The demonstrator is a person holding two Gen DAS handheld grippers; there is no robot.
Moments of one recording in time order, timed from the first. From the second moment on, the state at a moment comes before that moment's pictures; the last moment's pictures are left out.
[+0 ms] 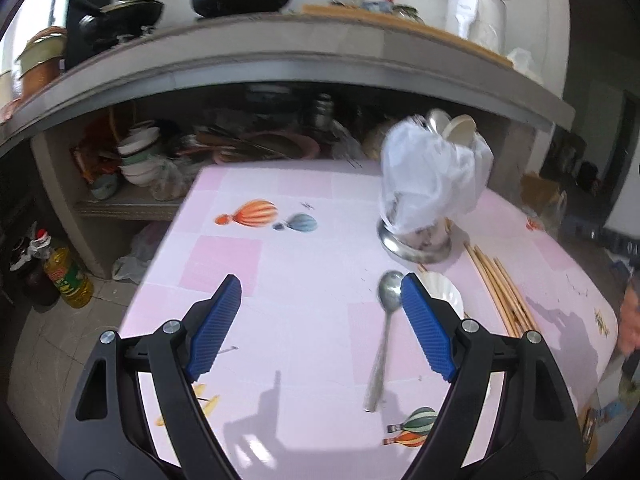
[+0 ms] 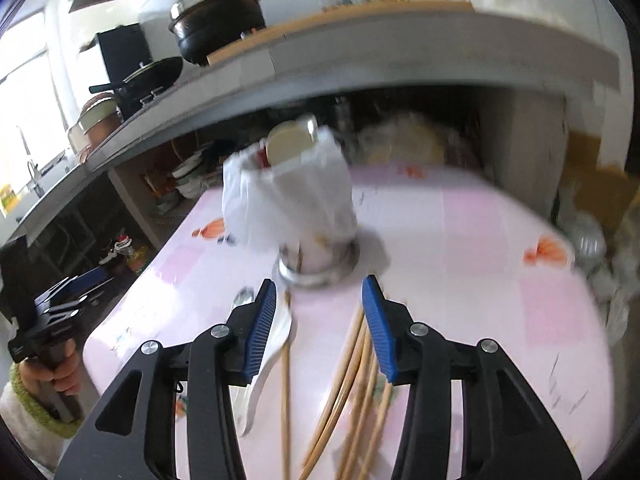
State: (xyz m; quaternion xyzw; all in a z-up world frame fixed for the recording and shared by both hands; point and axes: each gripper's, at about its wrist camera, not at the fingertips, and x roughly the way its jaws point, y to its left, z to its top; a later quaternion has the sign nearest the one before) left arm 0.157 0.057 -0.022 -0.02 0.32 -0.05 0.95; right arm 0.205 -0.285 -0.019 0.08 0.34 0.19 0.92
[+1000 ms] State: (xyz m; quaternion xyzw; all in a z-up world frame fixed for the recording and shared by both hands) left arm 0.265 -0.037 -0.115 0.12 0.45 -0.10 0.88; right arm 0.187 -0.277 -0.083 0.10 0.40 0.20 0.89
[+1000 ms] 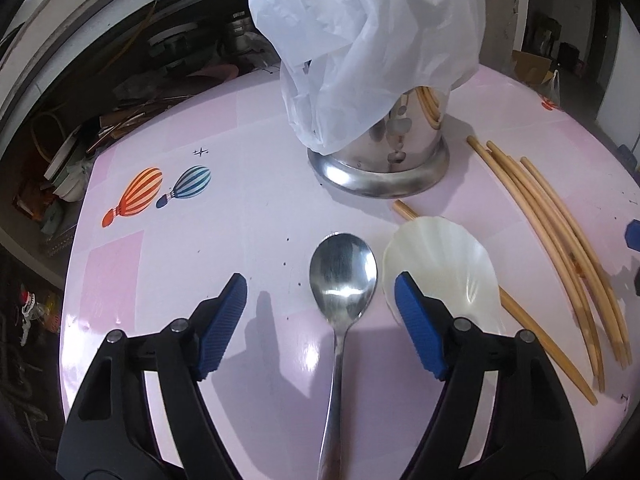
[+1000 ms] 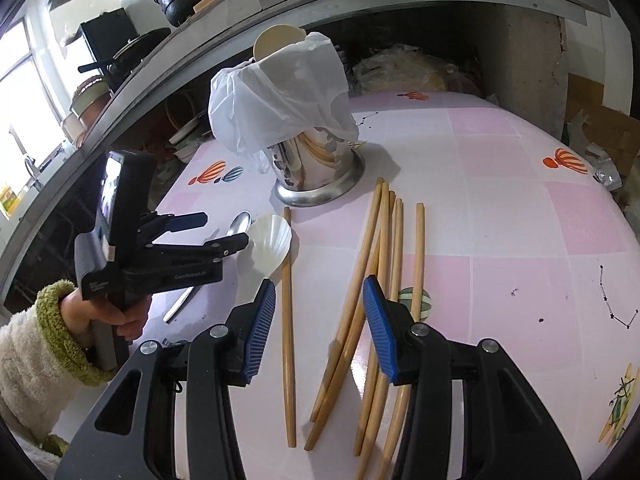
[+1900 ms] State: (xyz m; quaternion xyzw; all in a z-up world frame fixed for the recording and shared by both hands) left arm 0.302 -0.017 -0.122 0.03 0.48 -0.06 0.87; right arm 0.190 -0.278 -0.084 0.11 0.40 0.21 0.89
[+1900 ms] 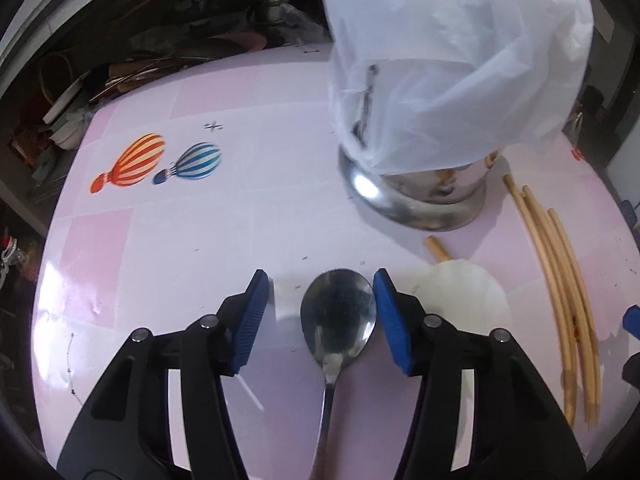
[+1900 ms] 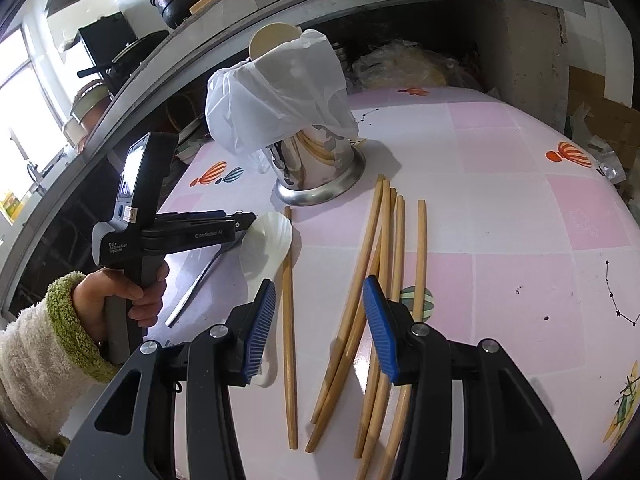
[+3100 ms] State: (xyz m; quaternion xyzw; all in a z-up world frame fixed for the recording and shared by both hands) left arm 0.262 -0.008 -0.082 0.03 0.44 -0.05 0.90; right arm 0.175 -0.284 -0.069 0.11 0.39 0.20 0.90
